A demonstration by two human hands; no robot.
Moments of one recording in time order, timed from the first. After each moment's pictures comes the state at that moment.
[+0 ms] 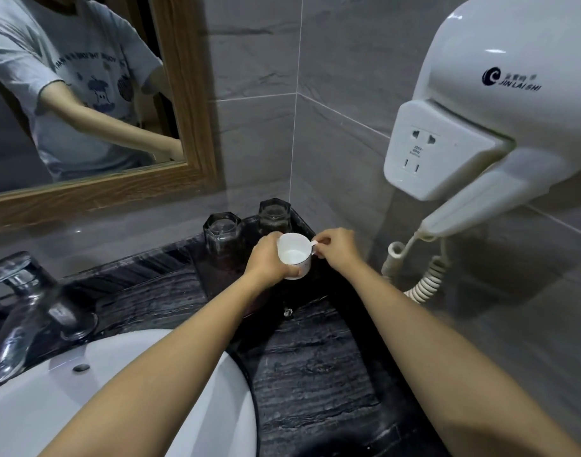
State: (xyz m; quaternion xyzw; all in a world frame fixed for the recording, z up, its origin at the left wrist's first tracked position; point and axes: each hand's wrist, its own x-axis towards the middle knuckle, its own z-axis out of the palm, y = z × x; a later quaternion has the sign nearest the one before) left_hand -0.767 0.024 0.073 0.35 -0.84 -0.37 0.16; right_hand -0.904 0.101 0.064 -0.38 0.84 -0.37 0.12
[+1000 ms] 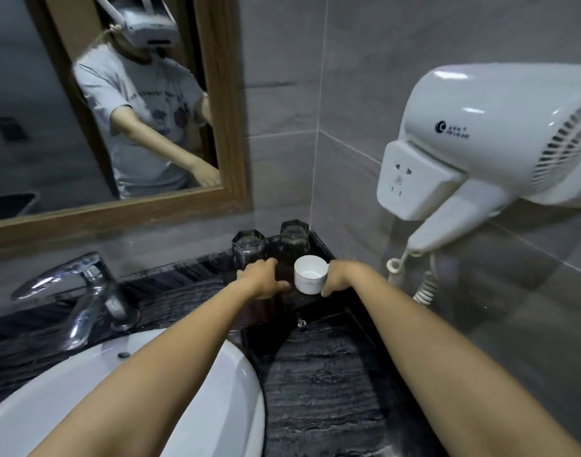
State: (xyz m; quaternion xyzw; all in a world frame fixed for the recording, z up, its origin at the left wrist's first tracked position) left_hand -0.727 0.008 0.083 0.40 -0.90 -0.19 -0.04; right_hand -0.869 0.115 0.120 -0.43 0.87 0.09 0.24
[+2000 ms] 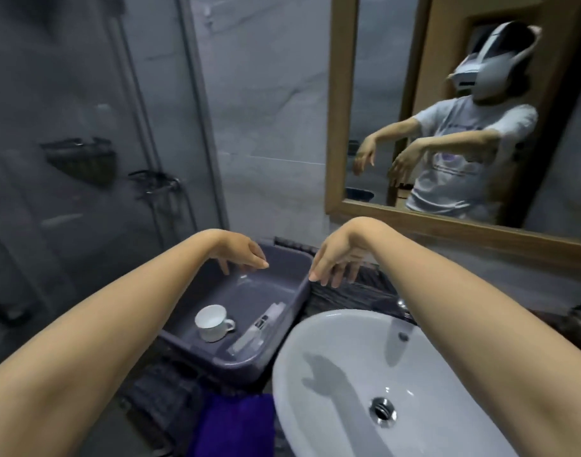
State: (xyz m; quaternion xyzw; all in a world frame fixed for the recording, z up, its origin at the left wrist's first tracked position) left_hand -0.173 0.070 0.226 0.73 -0.62 -0.29 -0.04; right_hand -0.382 0.013 0.241 -0.79 0.45 0.23 0.35
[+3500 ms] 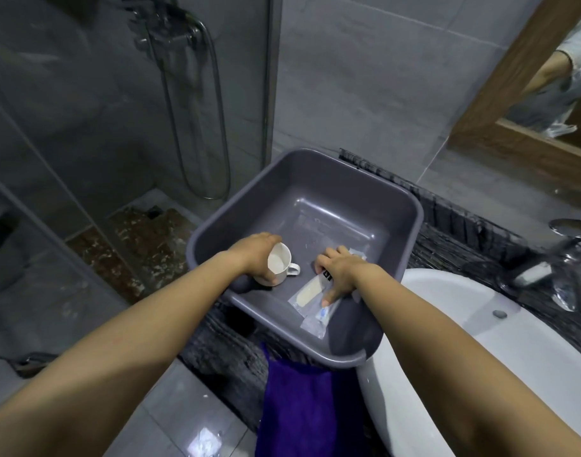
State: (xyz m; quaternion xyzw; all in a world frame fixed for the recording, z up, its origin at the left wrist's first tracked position) left_hand -0.007 0.050 0.000 0.71 -0.65 -0.25 0.02; right_hand -0.200 -0.035 -0.018 -0.88 0.36 0.27 0.12
